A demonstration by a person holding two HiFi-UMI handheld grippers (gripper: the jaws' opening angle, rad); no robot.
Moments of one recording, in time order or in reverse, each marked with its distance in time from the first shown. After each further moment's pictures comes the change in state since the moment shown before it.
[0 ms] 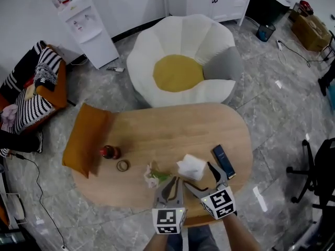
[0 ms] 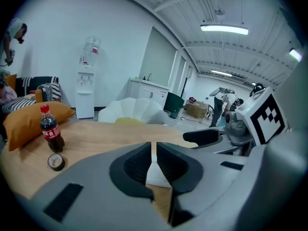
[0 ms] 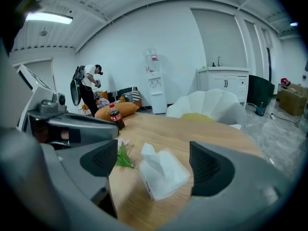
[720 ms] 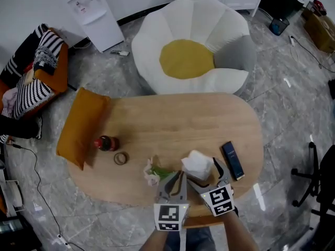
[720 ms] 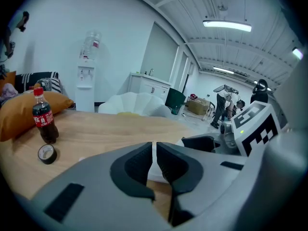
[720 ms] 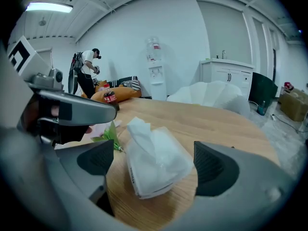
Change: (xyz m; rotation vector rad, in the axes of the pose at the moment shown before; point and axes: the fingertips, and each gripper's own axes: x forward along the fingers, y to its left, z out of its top) left arm 0.036 0.013 -0.031 -0.006 0.035 -0.002; right arm 0.049 -0.014 -0.056 -0.023 0.088 -0.006
